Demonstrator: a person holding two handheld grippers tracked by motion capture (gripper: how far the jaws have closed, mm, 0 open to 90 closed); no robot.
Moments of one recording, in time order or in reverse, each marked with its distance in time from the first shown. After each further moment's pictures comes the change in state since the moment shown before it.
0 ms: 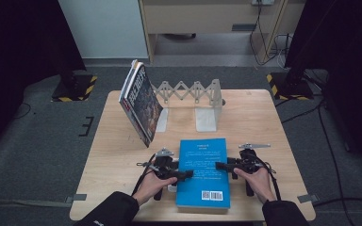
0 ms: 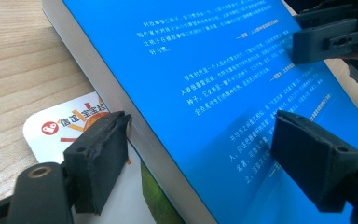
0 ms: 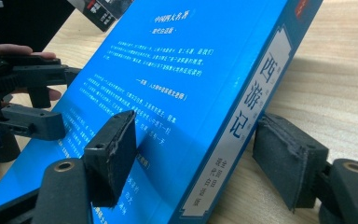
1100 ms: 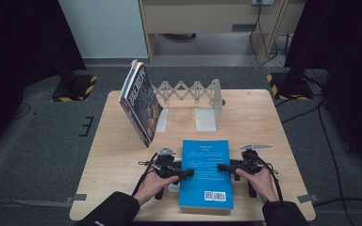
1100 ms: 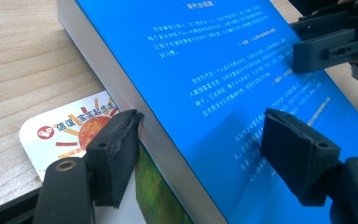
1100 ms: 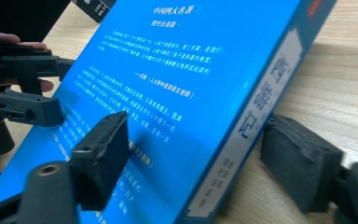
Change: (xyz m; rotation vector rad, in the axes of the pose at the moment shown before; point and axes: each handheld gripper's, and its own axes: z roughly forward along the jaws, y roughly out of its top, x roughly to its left) left arm -0.006 0.005 0.002 0.012 0.016 -0.002; right arm -0.007 -0.004 -0.002 0.028 0.003 0.020
